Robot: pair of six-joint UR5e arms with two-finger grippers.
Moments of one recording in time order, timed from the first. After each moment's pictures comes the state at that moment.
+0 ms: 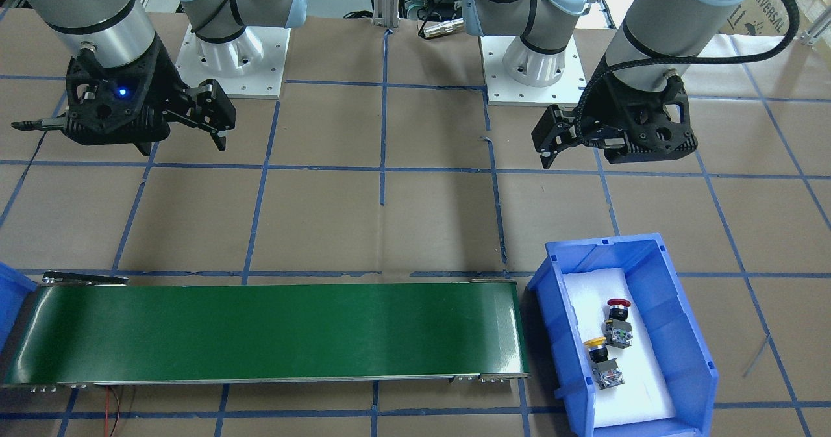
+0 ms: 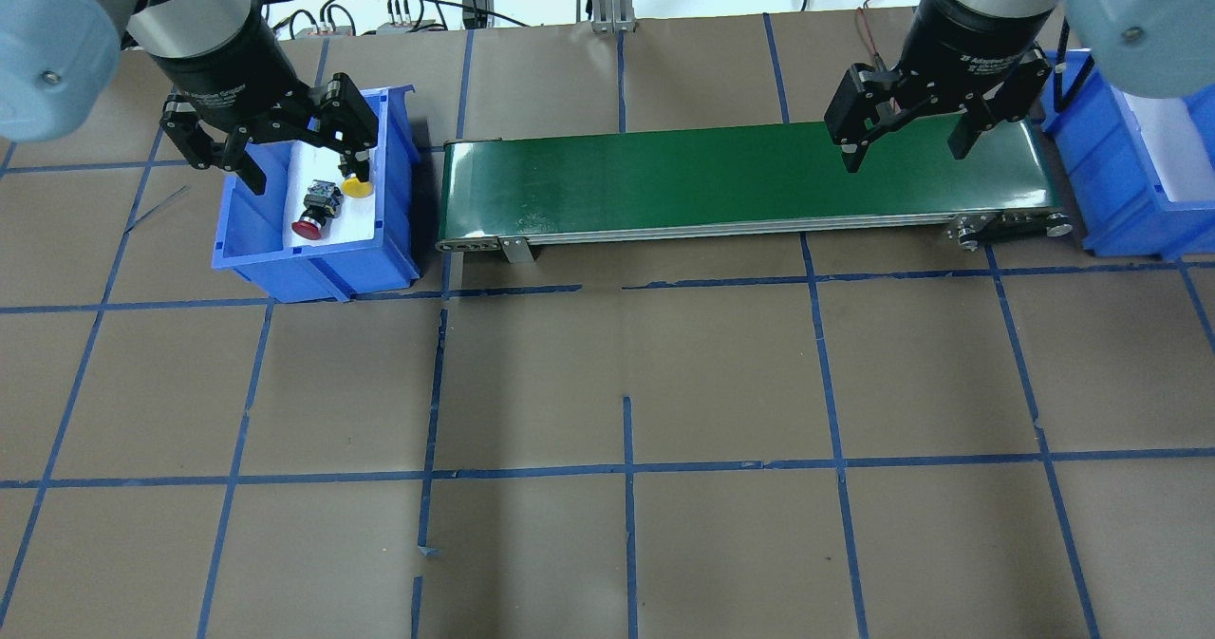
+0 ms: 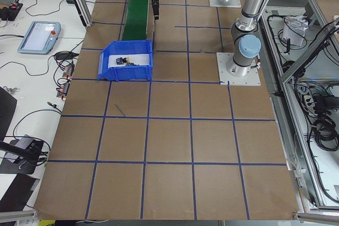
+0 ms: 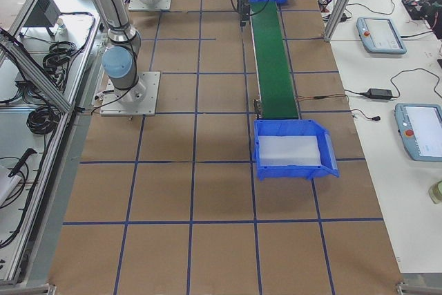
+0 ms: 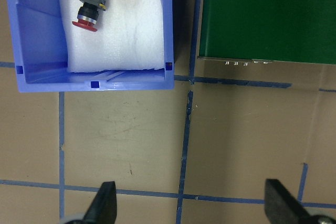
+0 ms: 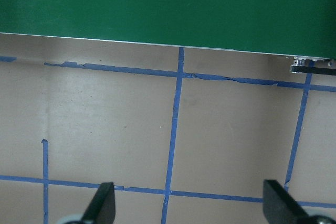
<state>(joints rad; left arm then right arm) -1.53 -1.64 -1.52 -1.59 1.58 -0.06 1.56 -1.52 1.52 -1.55 -1.57 -0.12</state>
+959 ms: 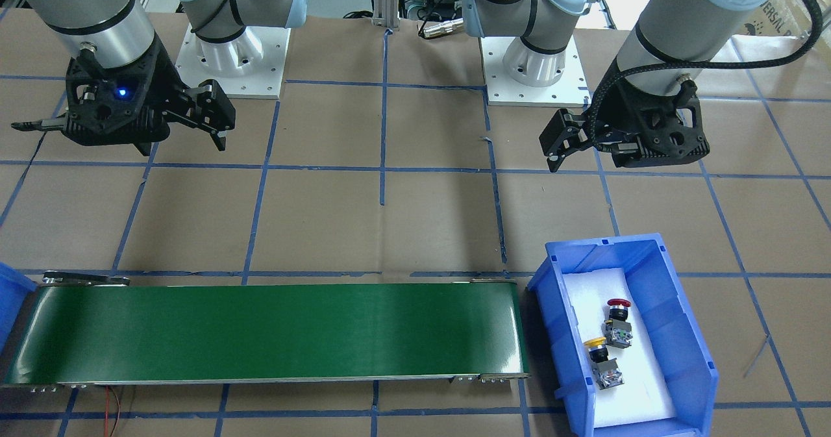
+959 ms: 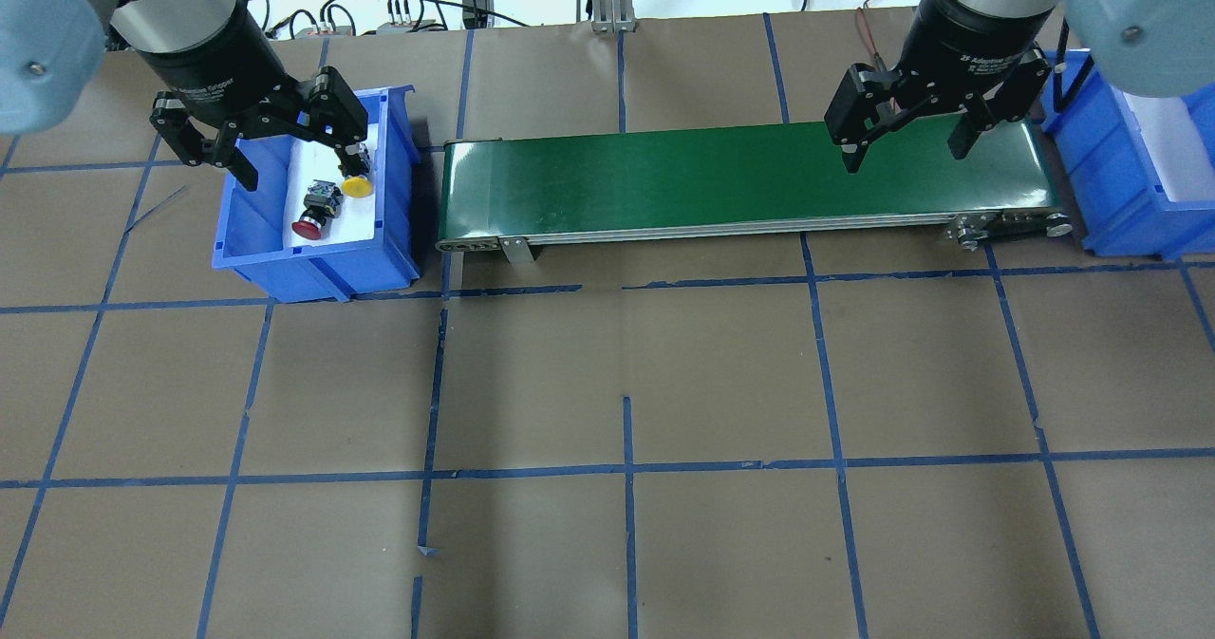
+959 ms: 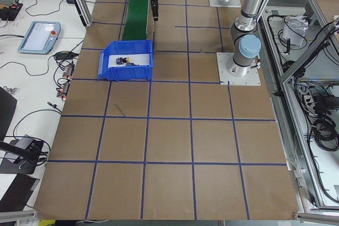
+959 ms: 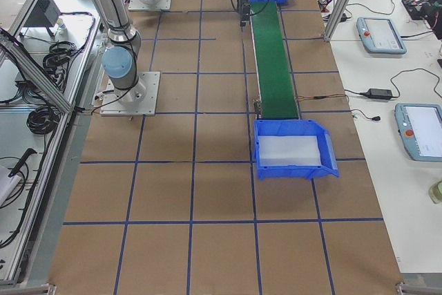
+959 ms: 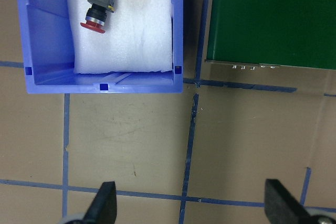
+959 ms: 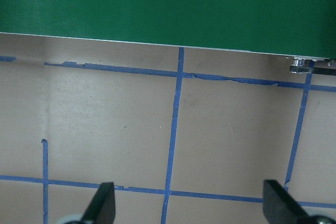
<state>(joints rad) -1.51 -1.64 -1.51 -1.59 1.56 -0.05 1.56 -1.52 1.52 -1.55 -1.57 -0.12</state>
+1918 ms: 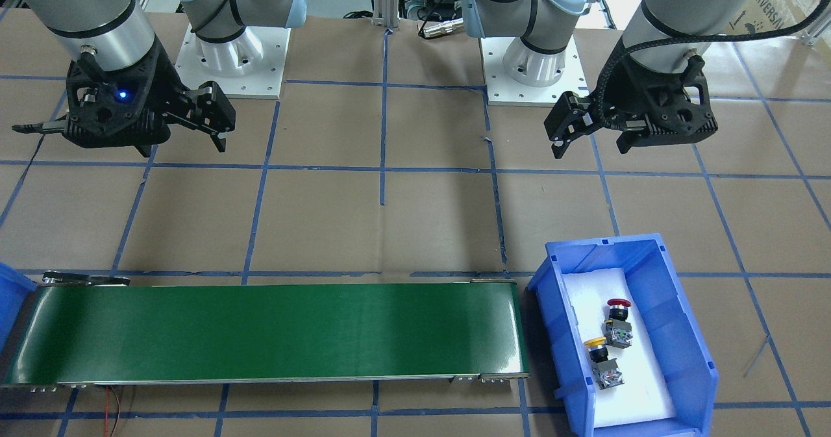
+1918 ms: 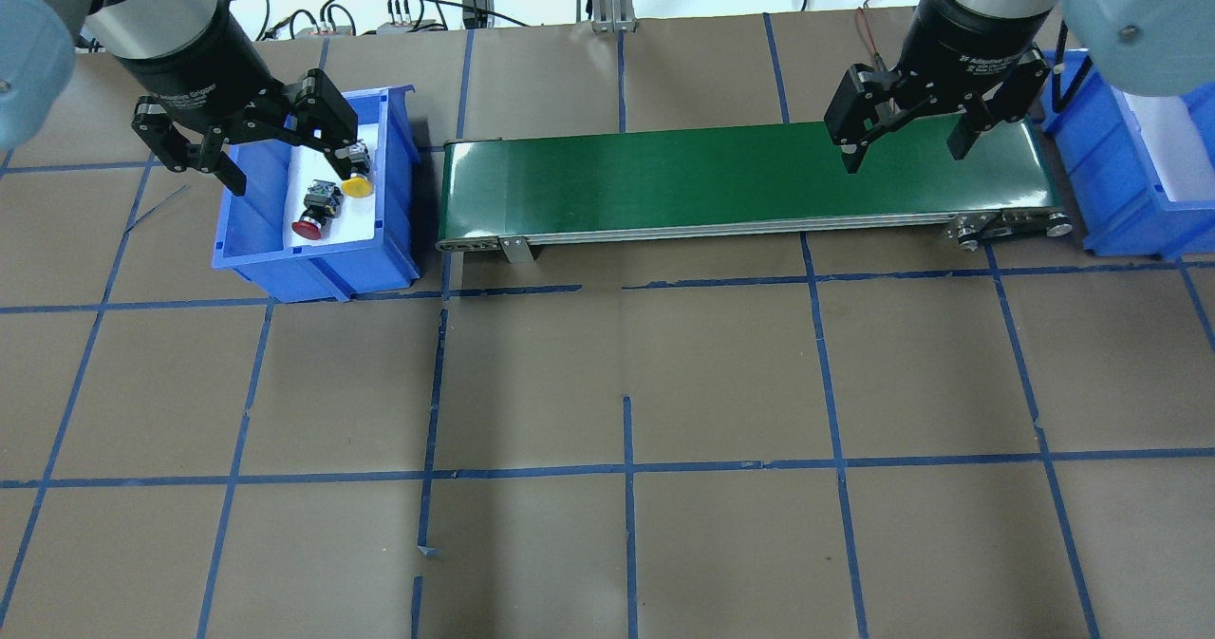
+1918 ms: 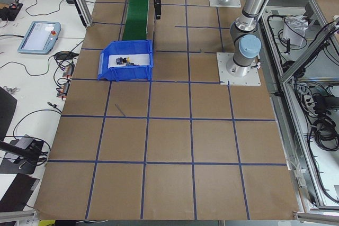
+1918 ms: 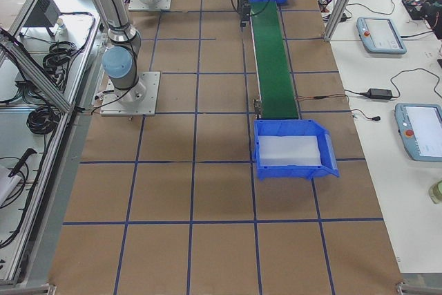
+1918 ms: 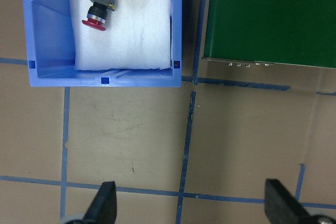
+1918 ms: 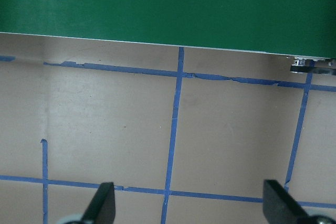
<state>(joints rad) -1.49 -1.60 -1.53 -1.59 1.56 -0.04 1.56 -1.52 1.52 -1.55 -1.57 -0.12</state>
